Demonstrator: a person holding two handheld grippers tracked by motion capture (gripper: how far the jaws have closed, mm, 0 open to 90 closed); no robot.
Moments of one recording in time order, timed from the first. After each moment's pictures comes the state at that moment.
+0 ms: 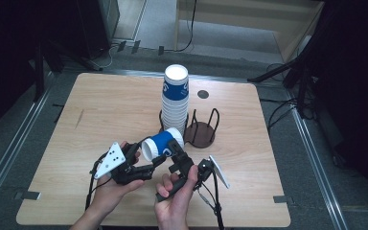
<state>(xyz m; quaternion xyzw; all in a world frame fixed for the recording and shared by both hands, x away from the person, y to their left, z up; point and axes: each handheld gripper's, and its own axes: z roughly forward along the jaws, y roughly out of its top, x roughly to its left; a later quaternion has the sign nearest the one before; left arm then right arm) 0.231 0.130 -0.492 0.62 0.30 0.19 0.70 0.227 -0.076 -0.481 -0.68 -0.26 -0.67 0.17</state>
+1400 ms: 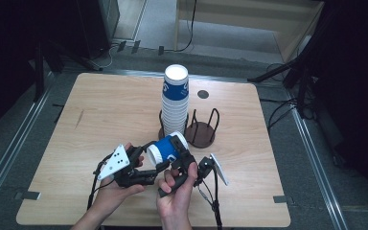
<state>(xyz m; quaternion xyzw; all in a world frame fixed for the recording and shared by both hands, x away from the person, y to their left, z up) 0.227 0.124 -0.493 0.64 0.28 0.16 0.69 0.240 -0.081 -0.495 -0.66 -0.24 -0.69 0.18</state>
